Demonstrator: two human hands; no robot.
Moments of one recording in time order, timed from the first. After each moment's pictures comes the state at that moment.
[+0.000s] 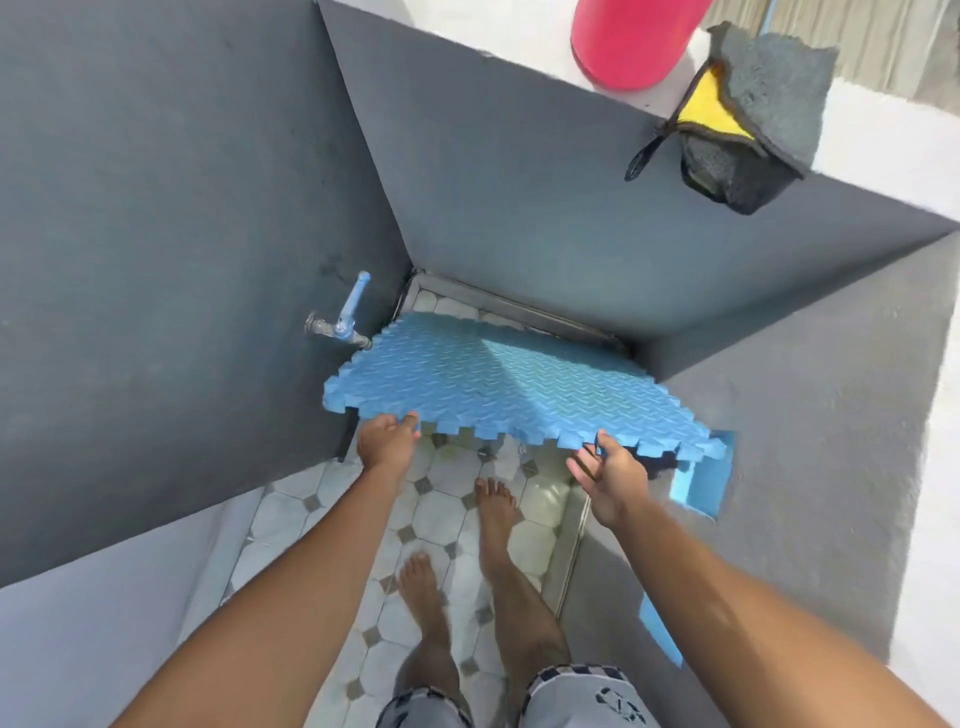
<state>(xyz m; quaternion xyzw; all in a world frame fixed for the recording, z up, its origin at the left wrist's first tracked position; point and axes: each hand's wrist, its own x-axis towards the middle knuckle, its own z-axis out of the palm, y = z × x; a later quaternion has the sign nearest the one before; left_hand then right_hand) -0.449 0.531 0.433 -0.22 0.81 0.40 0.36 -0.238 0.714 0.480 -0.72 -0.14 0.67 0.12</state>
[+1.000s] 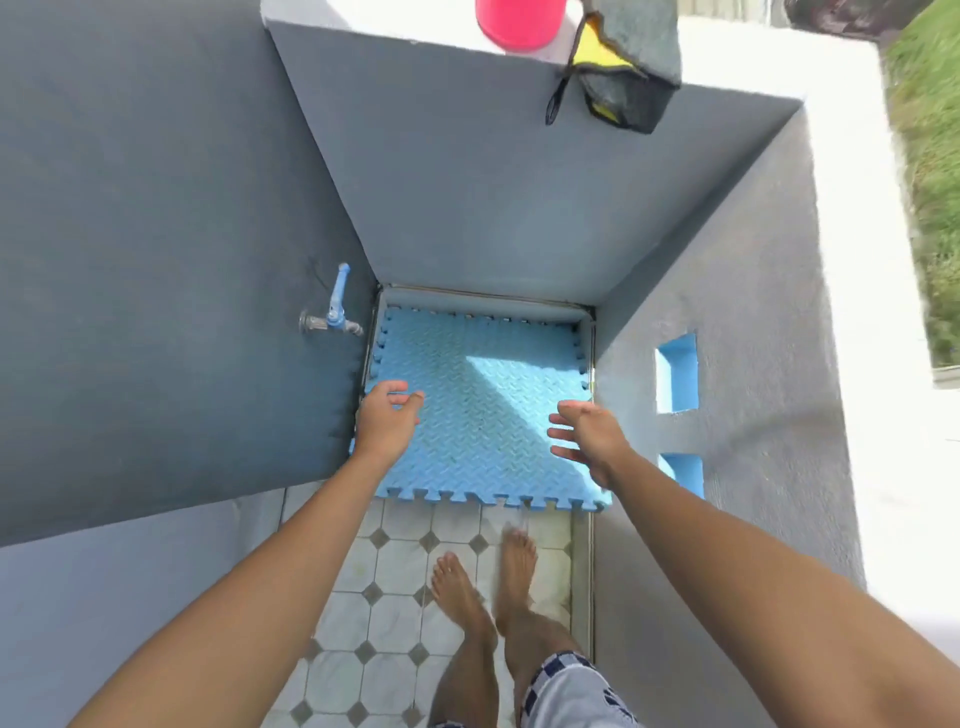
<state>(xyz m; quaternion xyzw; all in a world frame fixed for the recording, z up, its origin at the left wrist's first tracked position) -0.455 0.488 0.502 0.08 0.83 0.36 0.42 -0.215 0.628 0.505 -0.66 -0.36 0.66 0.05</state>
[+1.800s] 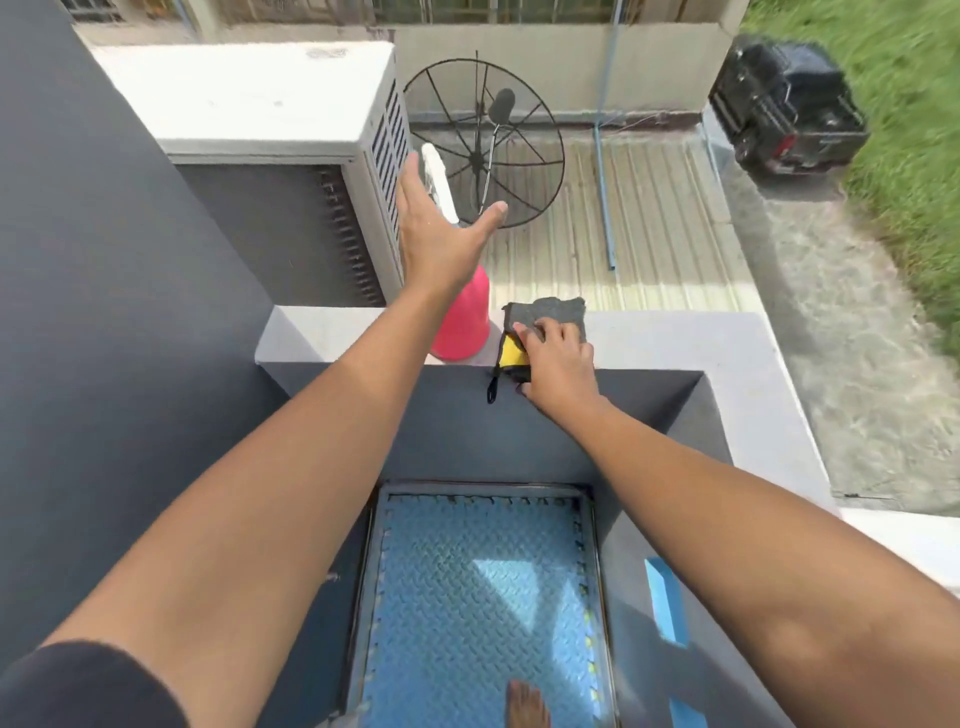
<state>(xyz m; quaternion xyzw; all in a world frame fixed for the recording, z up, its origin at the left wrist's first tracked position) -0.552 0.906 0.821 0.37 0.75 0.54 0.13 -0.388 0.940 0.680 -0.45 -0.89 0.07 0.01</state>
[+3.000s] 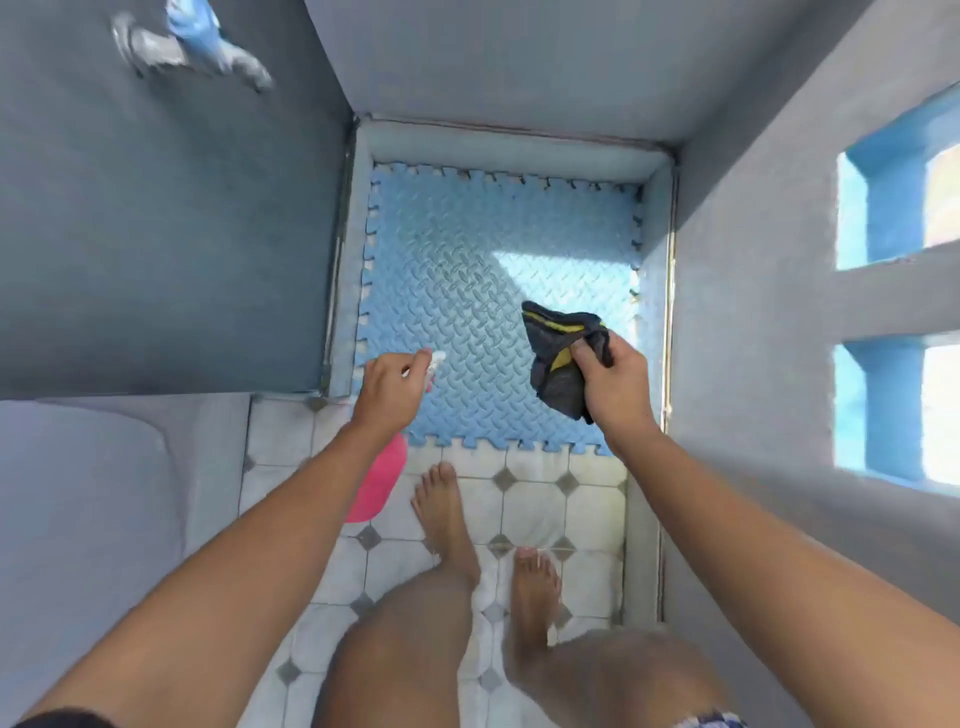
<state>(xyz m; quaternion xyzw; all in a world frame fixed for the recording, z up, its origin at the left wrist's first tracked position) -0.416 0.417 0.224 0.27 0.84 0.26 0.39 -0.197 0.552 0.275 -0.63 -0.53 0.55 0.15</state>
